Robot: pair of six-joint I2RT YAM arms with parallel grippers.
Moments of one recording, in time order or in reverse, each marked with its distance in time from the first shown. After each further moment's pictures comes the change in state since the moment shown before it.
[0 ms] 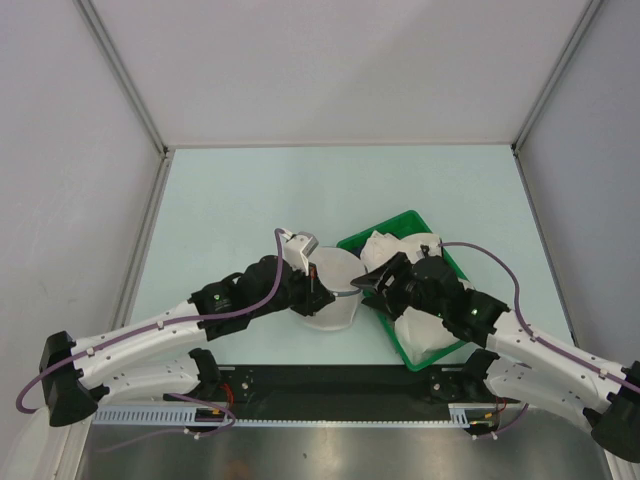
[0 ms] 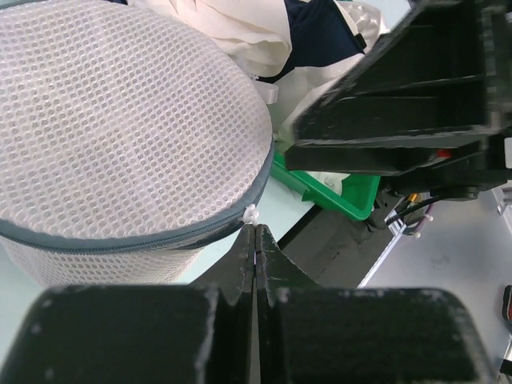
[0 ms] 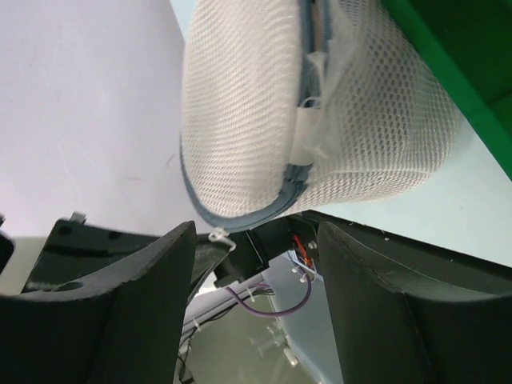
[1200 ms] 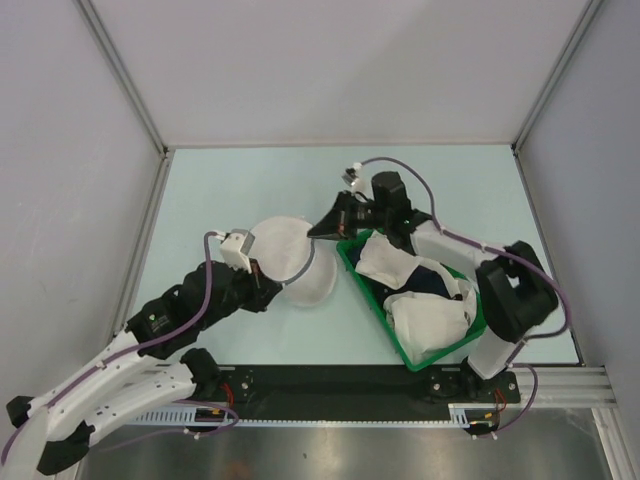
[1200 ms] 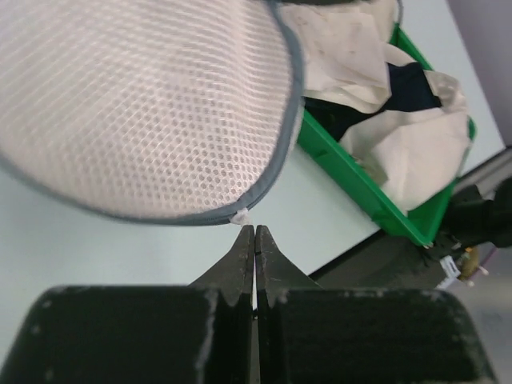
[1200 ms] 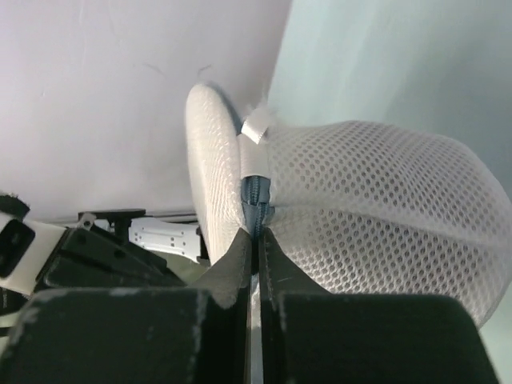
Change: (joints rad) left arm 0.180 -0.338 0.000 -0.349 -0.141 0.054; right arm -0.274 0.839 0.494 0.489 -0.711 -0.498
